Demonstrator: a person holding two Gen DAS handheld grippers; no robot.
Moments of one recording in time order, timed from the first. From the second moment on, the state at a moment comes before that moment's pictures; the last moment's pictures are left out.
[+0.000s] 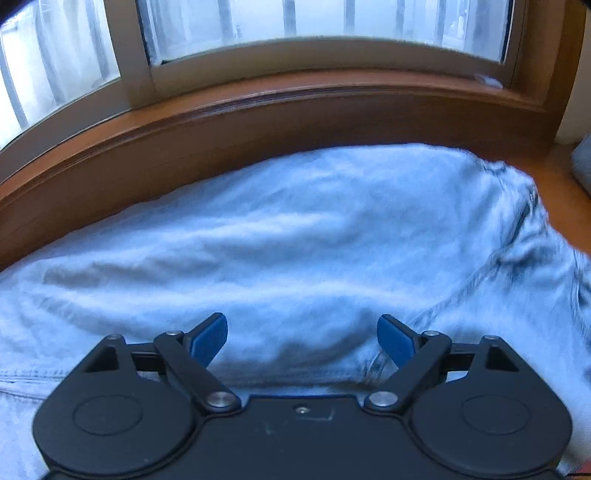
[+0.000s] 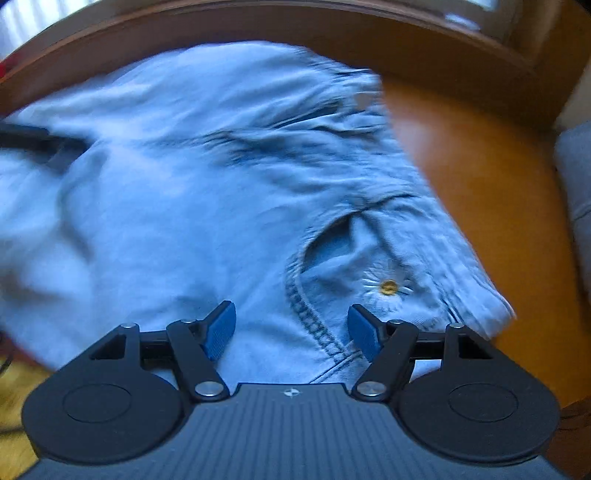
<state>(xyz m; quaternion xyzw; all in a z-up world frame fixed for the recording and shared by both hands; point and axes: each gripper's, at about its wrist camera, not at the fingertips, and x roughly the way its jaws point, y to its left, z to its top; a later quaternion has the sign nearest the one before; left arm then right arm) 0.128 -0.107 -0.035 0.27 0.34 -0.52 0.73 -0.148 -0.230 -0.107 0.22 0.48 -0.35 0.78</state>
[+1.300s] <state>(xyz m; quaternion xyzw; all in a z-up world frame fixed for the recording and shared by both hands) 0.099 -0.129 -0.066 0.26 0.39 -0.44 0.77 -0.116 -0.235 -0.044 0.13 0.39 -0.01 0.91</state>
